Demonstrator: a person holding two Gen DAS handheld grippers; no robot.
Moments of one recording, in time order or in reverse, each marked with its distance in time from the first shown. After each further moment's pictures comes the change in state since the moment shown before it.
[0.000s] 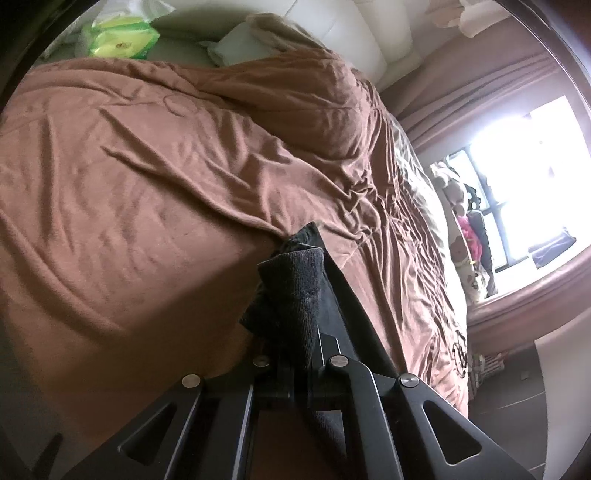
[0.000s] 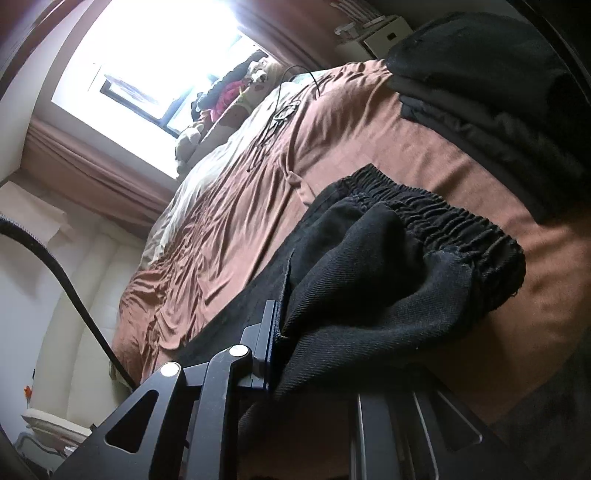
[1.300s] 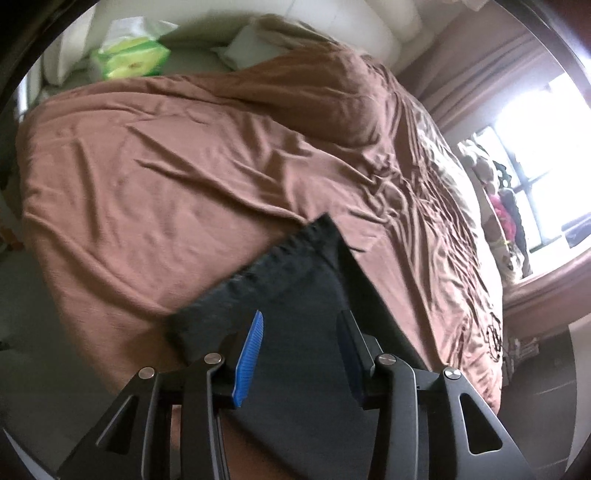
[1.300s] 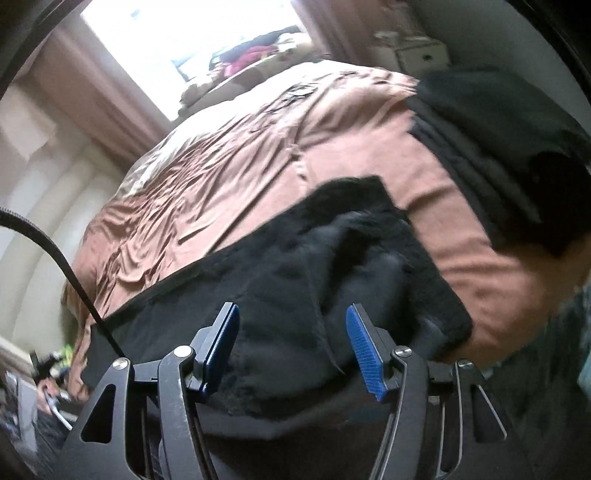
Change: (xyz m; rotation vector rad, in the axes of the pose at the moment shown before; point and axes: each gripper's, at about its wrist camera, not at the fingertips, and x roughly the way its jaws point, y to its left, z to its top) left arm -0.016 -0.031 -0.005 0.068 0.054 0.168; right arm -0.023 0.049 -0.003 -0.319 0.105 -0.141
